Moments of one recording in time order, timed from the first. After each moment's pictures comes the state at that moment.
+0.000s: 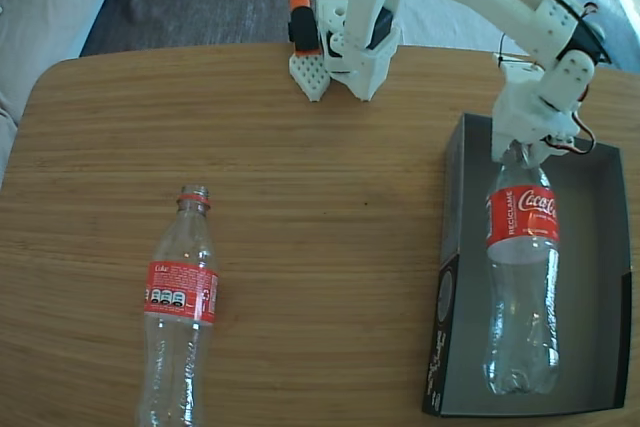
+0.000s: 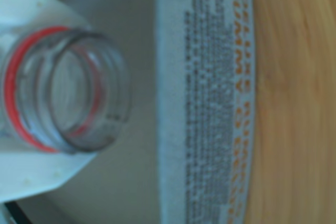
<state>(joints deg) -55.5 82.7 89.7 76.8 -32.2</state>
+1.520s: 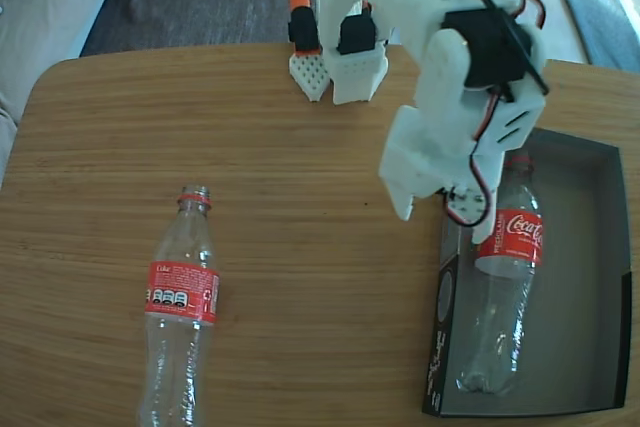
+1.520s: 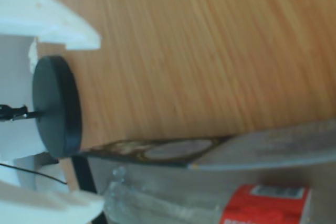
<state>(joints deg) -16.3 82.7 65.7 94.0 -59.9</state>
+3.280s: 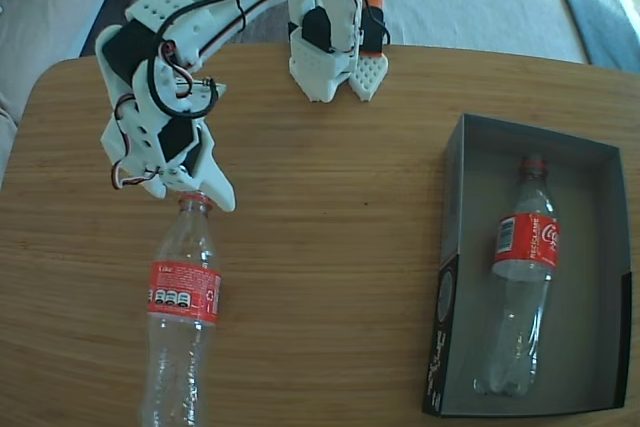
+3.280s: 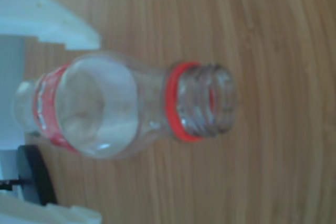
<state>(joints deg) 36.7 82.7 83.9 73.7 -125.3</state>
